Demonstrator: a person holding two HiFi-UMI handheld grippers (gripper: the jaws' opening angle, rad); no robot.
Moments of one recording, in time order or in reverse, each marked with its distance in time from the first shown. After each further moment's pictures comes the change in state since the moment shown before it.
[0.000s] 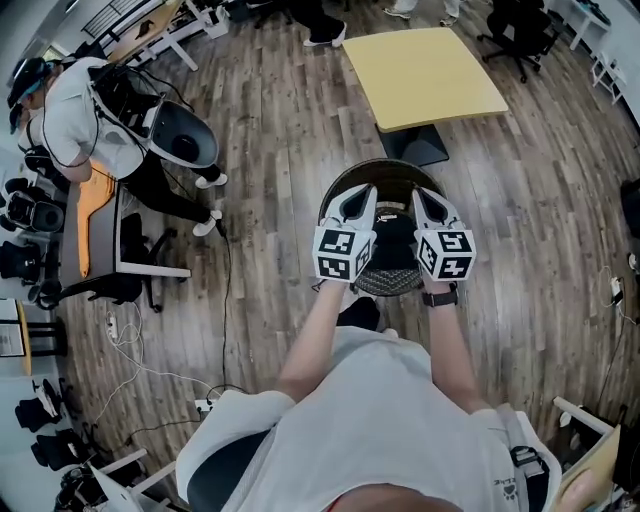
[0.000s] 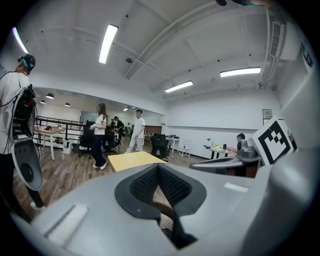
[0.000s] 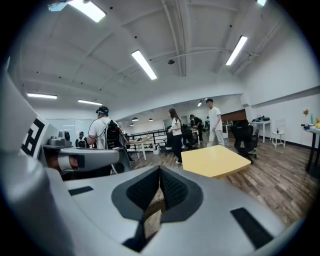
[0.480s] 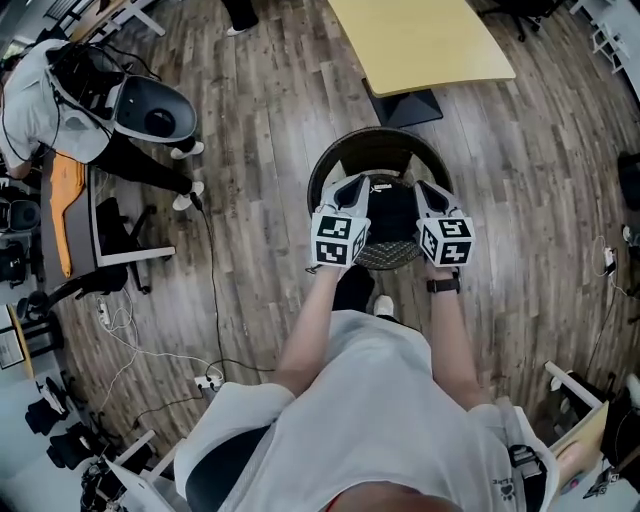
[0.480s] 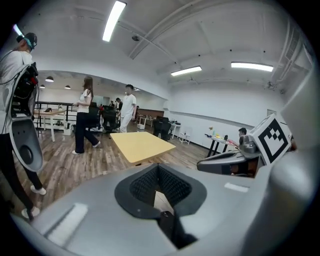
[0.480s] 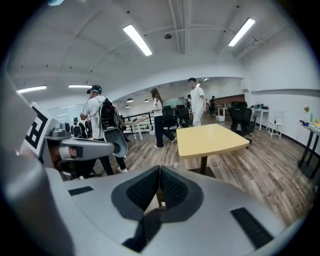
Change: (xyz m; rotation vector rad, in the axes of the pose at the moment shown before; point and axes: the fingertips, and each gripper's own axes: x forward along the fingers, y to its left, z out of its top) left arm 0.049 0.052 -0.095 -0.080 0.188 -0.014; right arm 0.058 -0.034 -0.093 0.015 0.239 -0.033
